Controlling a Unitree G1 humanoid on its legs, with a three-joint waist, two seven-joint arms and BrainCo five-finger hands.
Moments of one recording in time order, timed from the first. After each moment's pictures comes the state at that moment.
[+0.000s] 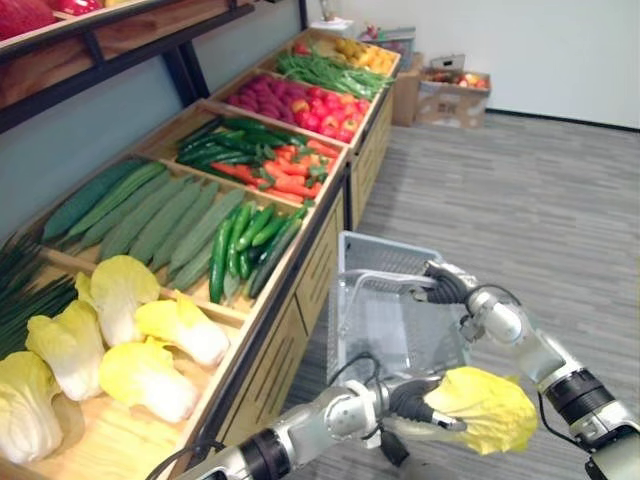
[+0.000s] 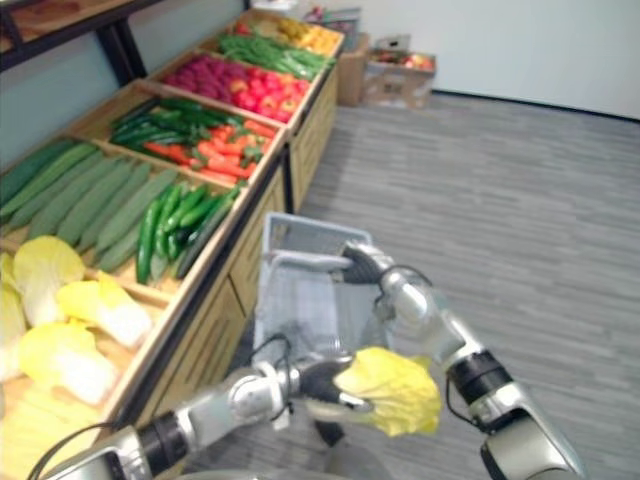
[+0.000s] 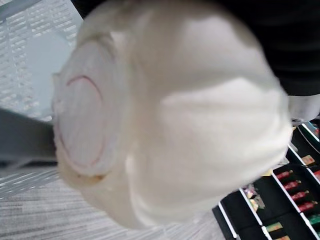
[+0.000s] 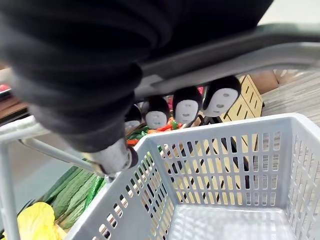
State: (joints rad) left arm -0.29 0.27 -0.93 0.32 0.36 -0.30 -0.09; right arm -0.41 -0.56 0.44 0.28 -0.30 -0.19 0.13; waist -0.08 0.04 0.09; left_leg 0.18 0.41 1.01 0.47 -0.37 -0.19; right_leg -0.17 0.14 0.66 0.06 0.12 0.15
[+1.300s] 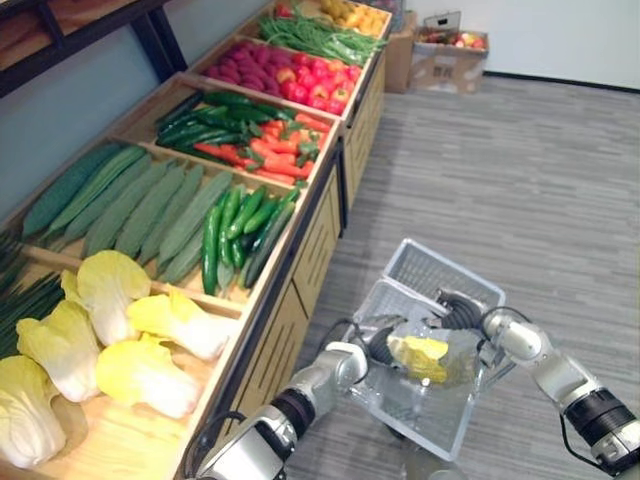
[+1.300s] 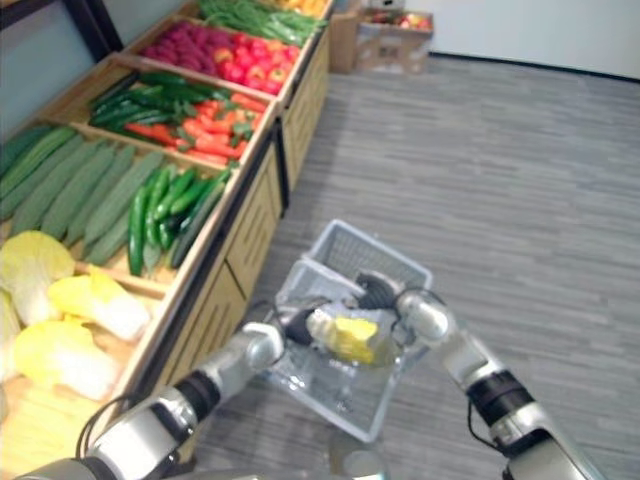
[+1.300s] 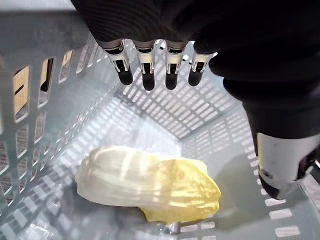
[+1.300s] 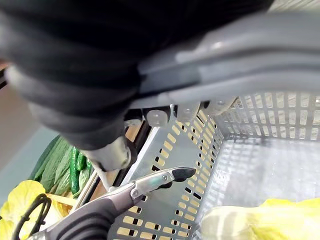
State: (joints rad) left arm -0.48 0.08 -0.67 0.79 0.72 -0.13 0.08; right arm -0.30 -0.65 0.43 0.29 -0.15 -0.19 0.26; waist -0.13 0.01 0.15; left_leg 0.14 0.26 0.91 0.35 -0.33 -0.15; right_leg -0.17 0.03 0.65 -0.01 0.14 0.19
